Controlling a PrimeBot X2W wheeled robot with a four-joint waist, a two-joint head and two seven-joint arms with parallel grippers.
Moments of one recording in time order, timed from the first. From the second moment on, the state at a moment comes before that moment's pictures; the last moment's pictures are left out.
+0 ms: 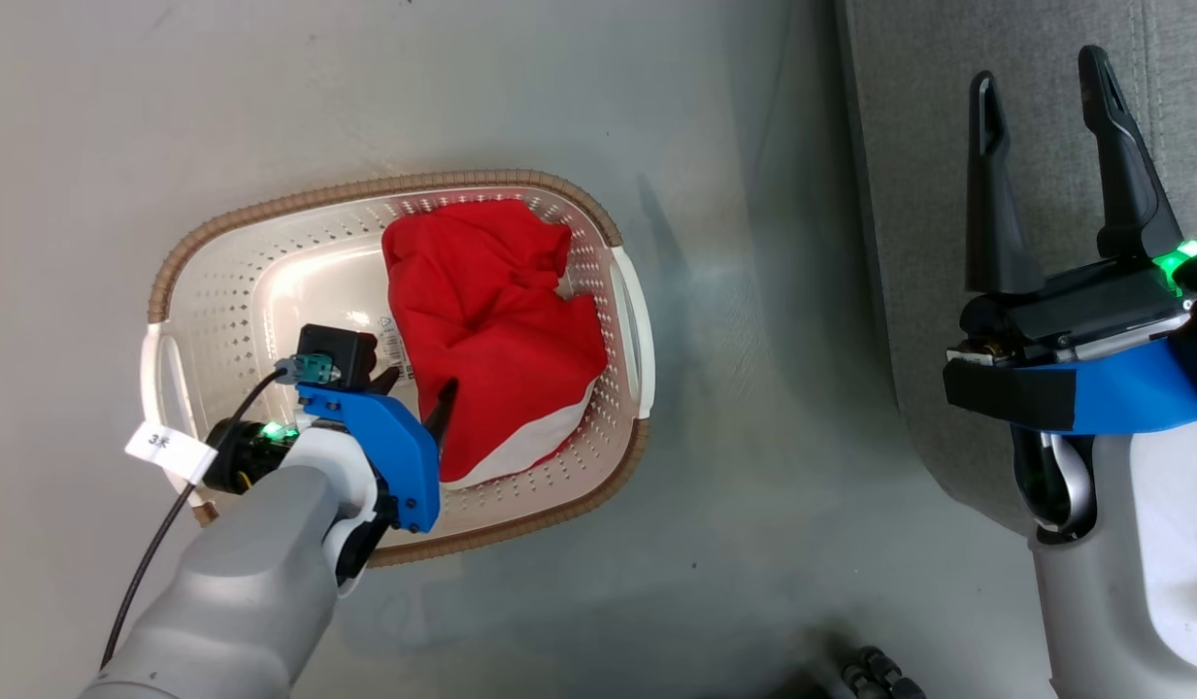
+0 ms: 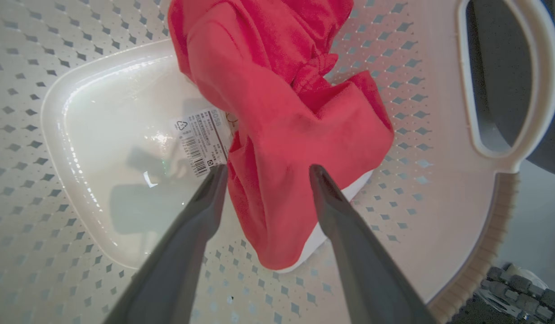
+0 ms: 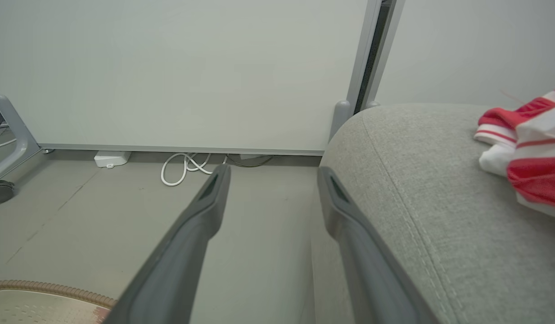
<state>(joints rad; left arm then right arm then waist) -0.80 0.23 -1.02 1.05 -0.99 -0.13 -0.04 -0.49 -0.07 0.01 0.01 0.09 0.13 -0.26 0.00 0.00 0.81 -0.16</state>
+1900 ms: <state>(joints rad) -0.84 0.21 -1.19 0.97 -1.06 -0.13 -0.26 -0.44 -0.08 0.01 0.06 0.11 0.13 -0.26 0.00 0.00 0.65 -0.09</state>
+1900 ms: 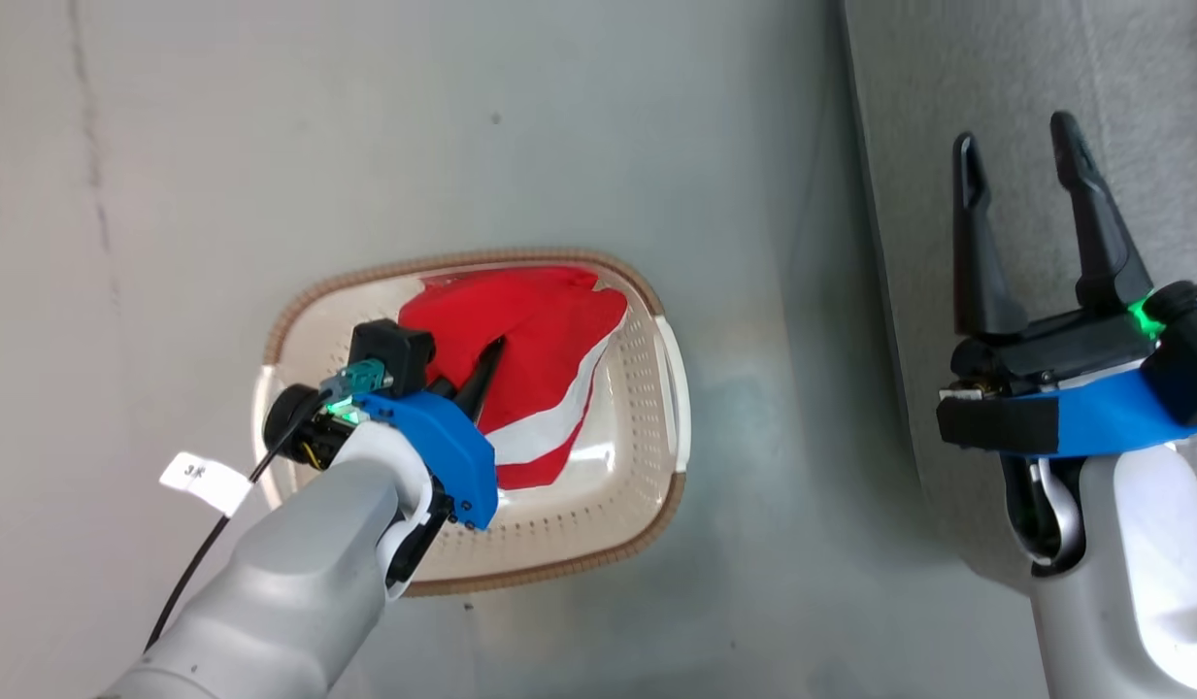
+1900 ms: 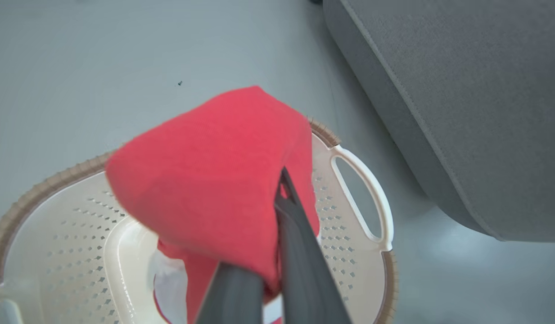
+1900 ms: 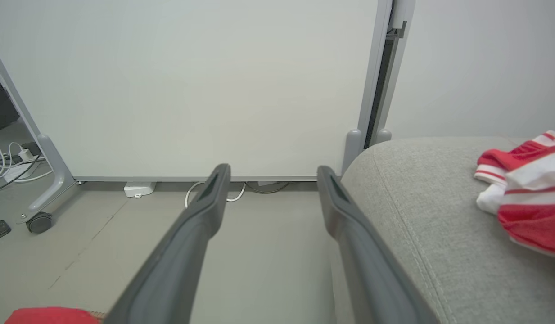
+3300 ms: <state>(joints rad) -0.67 0.23 -0.68 0.57 -0.59 -0.13 -0.26 -0.16 -0.06 0.01 0.17 0.14 0.13 -0.26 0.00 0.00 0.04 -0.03</state>
